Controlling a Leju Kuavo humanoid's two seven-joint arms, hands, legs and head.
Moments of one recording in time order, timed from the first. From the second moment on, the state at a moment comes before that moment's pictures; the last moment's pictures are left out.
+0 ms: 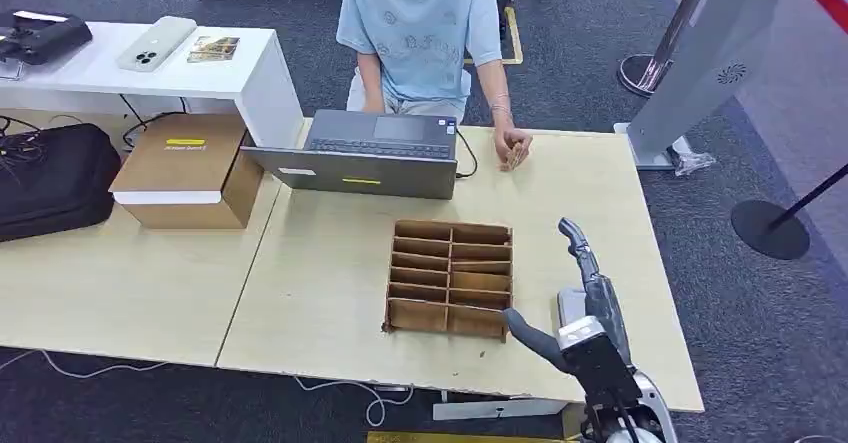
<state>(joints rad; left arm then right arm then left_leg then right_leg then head) -0.06 -0.16 1.03 -0.22 -1.54 0.05 0.13 0.18 0.00 0.14 -1.84 0.53 0.00 -0.23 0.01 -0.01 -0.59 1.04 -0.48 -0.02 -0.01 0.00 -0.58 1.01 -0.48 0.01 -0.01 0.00</state>
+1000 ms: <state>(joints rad) -0.06 -0.16 0.96 -0.22 -1.54 0.04 0.09 -0.32 -0.08 0.30 -1.63 0.81 -0.10 -0.12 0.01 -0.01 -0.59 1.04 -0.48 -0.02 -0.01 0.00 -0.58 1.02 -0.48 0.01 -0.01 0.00</state>
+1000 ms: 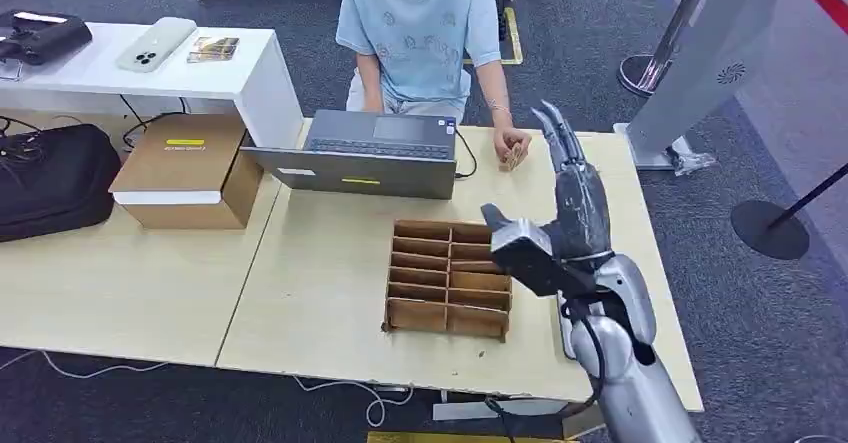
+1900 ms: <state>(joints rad) -0.07 -0.16 0.92 -0.22 -1.54 0.03 0.09 -1.14 0.06 0.38 -0.55 1.04 -0.27 0.00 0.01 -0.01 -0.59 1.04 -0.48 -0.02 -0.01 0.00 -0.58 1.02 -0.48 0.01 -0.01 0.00</state>
